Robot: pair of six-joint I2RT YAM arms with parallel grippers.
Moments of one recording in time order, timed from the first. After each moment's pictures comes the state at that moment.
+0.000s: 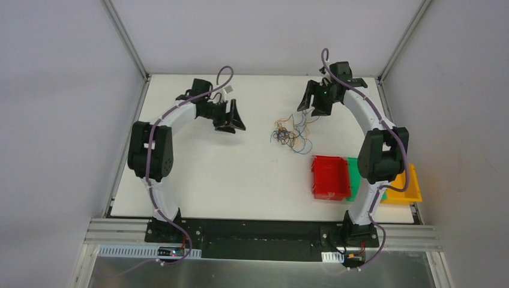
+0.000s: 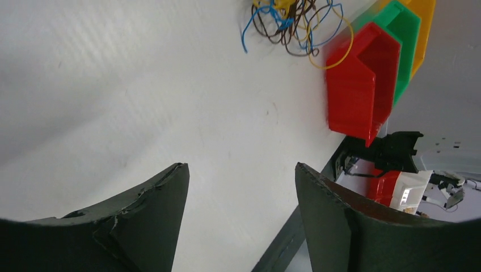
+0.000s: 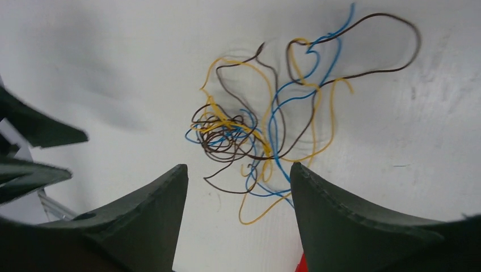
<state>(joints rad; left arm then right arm) -0.17 1.84 1.36 -0.56 0.82 -0.22 0.15 1.90 1.68 -0.78 -0.34 0.33</state>
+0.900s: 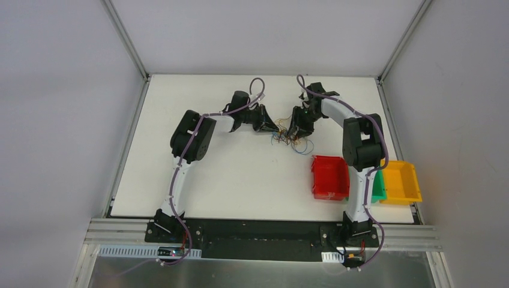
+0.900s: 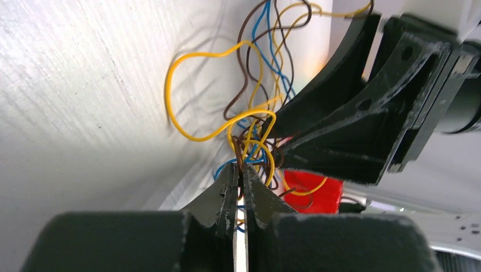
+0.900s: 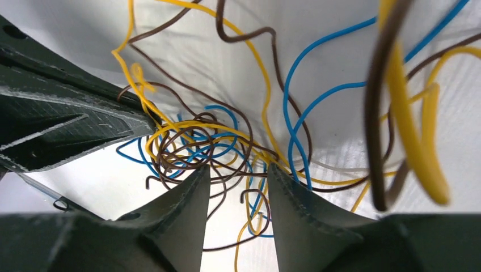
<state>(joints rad) -0.44 2.37 1.54 0.31 0.85 -0.93 0.26 2.13 1.61 -0.77 -0.40 0.37</state>
